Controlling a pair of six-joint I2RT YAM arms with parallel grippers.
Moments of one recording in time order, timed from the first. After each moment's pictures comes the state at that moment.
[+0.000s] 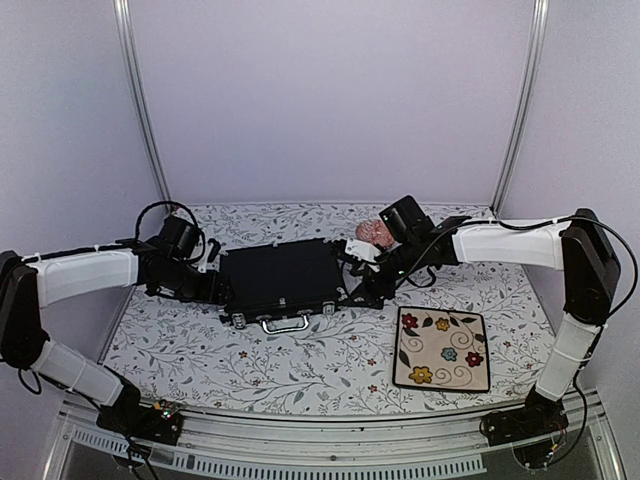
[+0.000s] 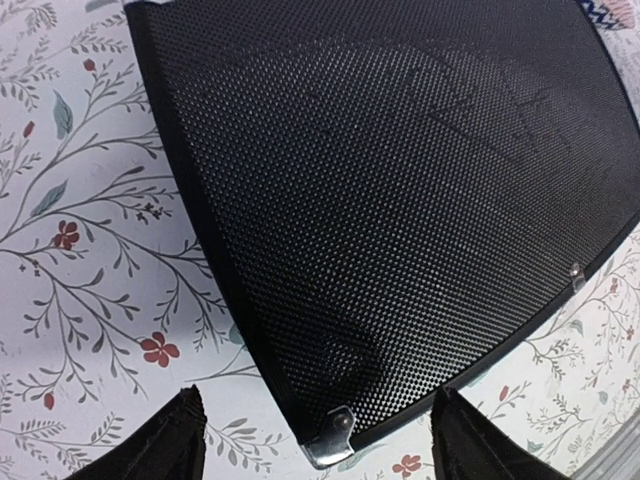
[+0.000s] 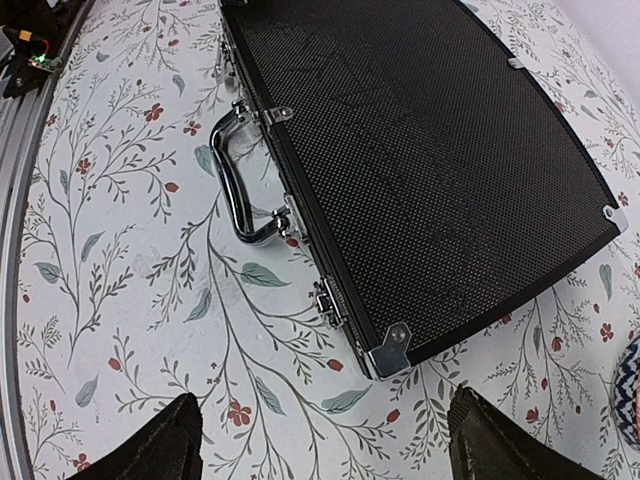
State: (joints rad) left arm -0.41 1.36 0.81 -0.47 0.09 -0.28; right arm 0.74 1.79 1.26 -0.36 -0.42 -0.53
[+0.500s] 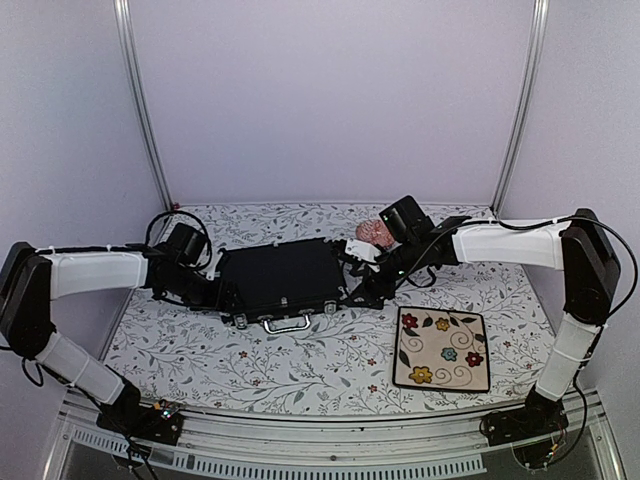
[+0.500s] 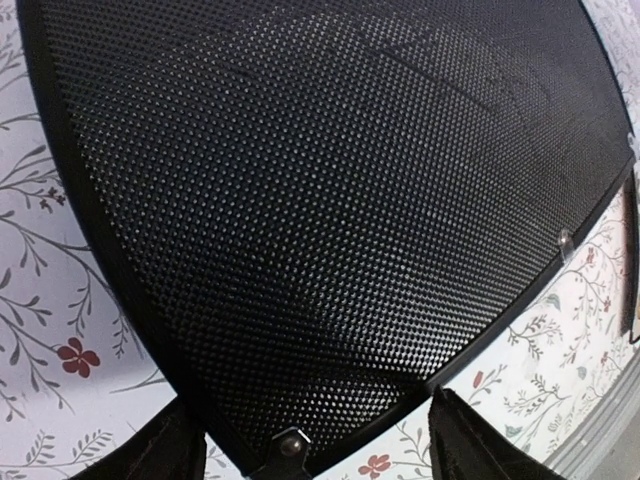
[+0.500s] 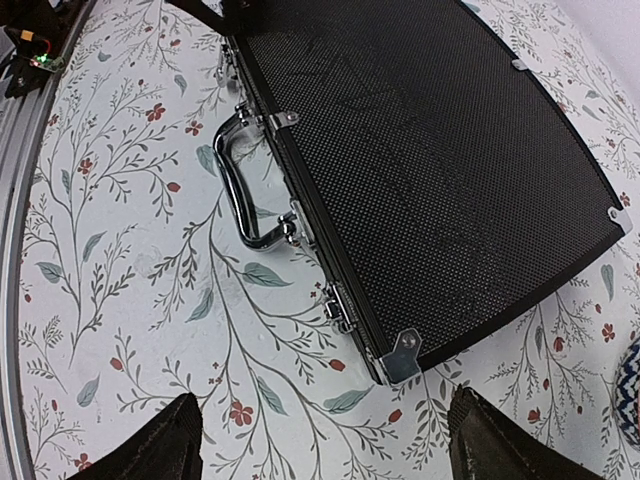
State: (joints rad) left arm -0.42 1.44 0.78 -0.40 0.24 -0.29; right arm 0.74 1.79 1.26 -0.36 -0.42 -0.53
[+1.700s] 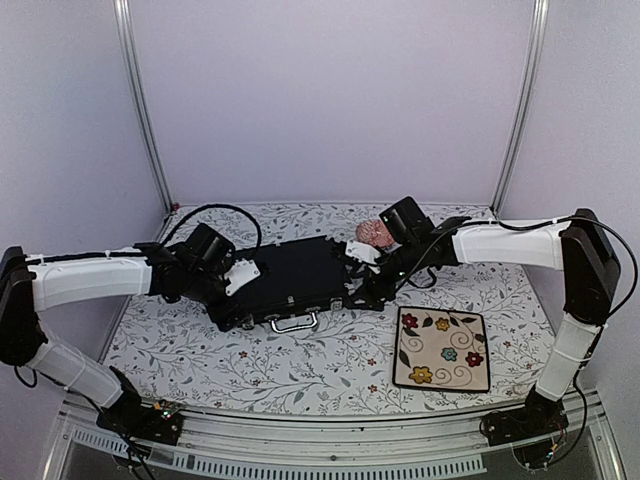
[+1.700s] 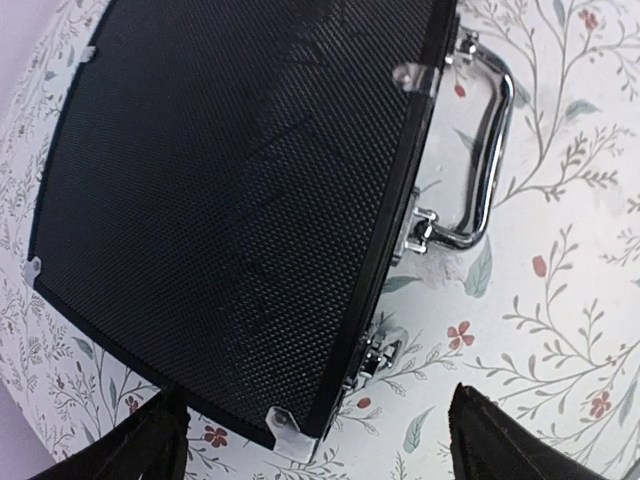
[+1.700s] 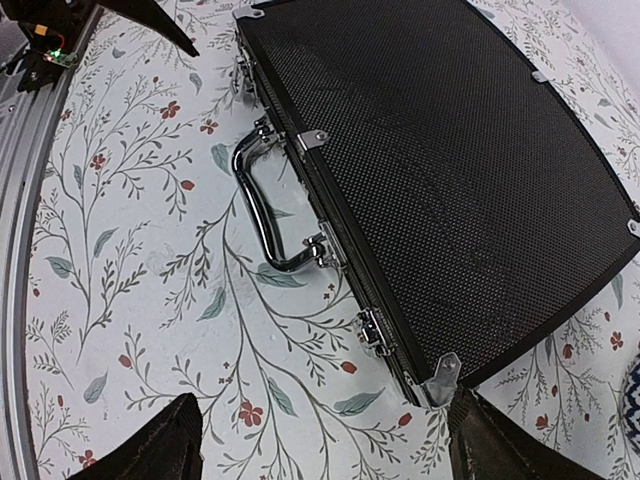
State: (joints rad) left arm -0.67 1.38 0.85 -0.49 -0.07 0.40; right arm 0.74 1.79 1.26 -0.36 -0.45 -0.55
